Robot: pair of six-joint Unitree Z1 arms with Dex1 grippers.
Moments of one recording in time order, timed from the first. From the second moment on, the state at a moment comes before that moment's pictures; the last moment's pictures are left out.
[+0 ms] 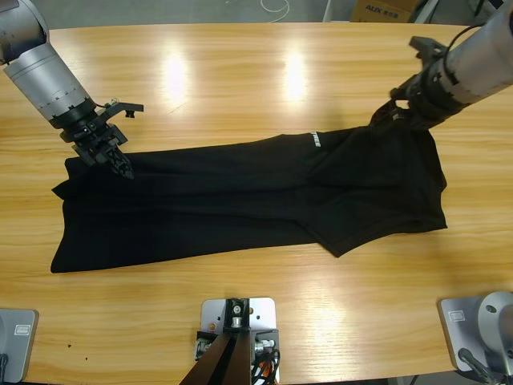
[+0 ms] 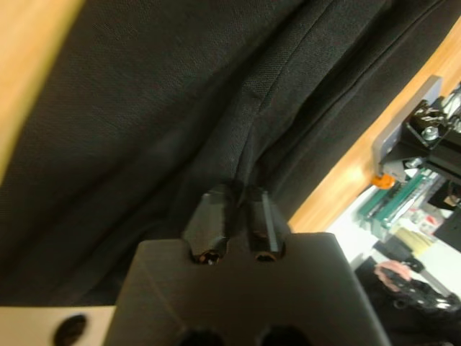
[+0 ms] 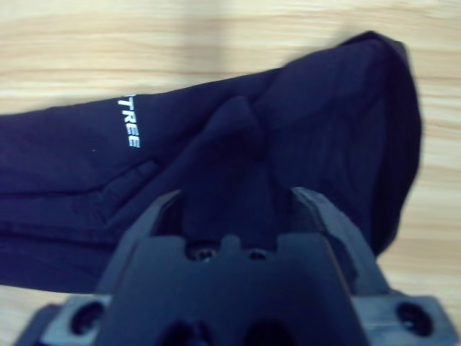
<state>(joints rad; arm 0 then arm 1) -0.37 2.15 -1.49 1.19 -0.47 0.41 0.47 1.70 -1.15 0.72 0.00 0.41</state>
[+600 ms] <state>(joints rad) -0.40 2.13 -1.46 1.18 -0.49 0.37 0.50 1.94 -1.11 0.55 0.10 0.39</state>
